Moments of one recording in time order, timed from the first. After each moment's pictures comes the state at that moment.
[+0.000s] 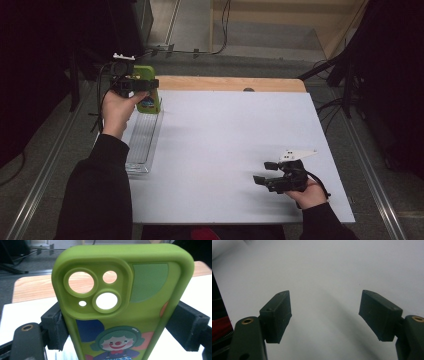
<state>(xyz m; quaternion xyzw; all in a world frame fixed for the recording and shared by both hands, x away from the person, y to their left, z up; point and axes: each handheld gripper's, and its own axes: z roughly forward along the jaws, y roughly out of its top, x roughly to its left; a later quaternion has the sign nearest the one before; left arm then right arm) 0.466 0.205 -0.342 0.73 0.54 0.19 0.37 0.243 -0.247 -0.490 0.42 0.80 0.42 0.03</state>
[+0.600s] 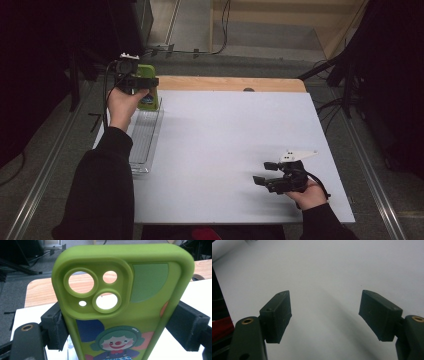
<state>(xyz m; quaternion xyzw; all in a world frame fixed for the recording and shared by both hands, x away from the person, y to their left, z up) 0.495 0.204 -0.363 0.73 0.55 0.22 0.35 0.241 -0.247 -0.489 0.42 0.80 0.42 0.03</state>
